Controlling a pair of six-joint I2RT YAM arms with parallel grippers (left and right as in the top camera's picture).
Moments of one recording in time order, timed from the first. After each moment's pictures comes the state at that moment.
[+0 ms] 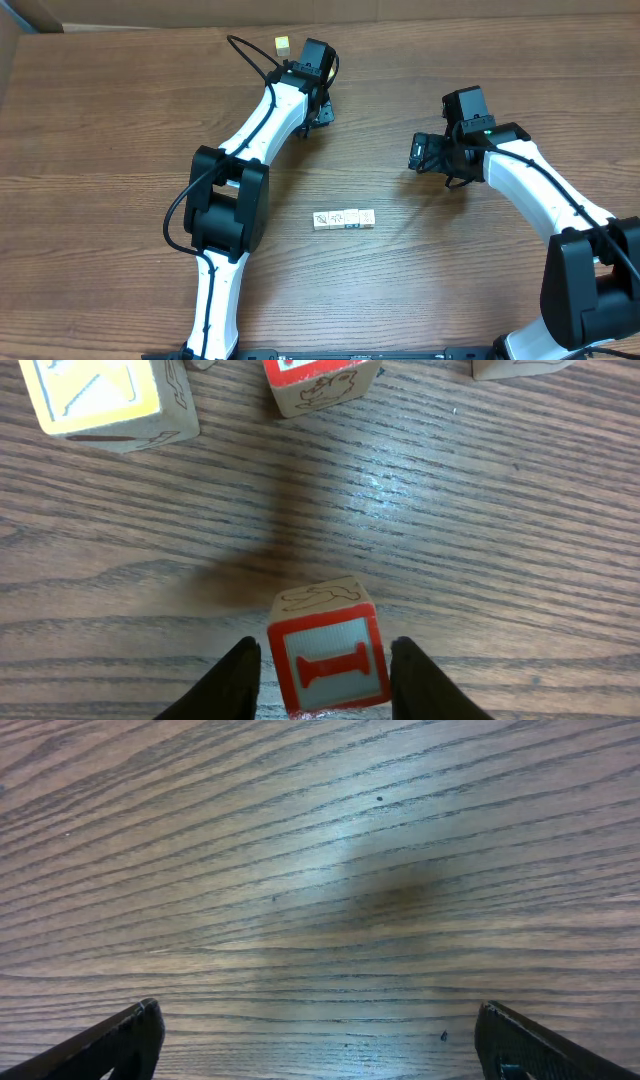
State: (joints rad) left arm -0.35 2.33 1.90 -0.81 -0.15 -0.57; right arm 0.22 1.75 1.16 -0.63 -0.03 0.41
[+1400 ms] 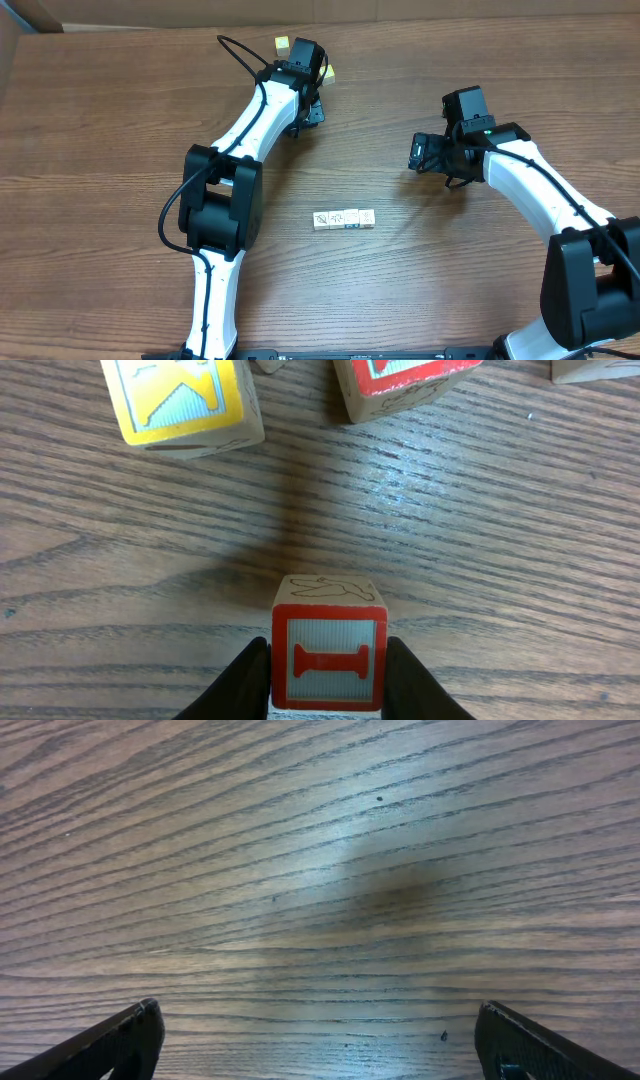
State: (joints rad) left arm -0.32 2.33 1.89 -0.84 -0.15 -0.54; right arm 0.22 1.75 1.16 -0.63 -0.03 0.41
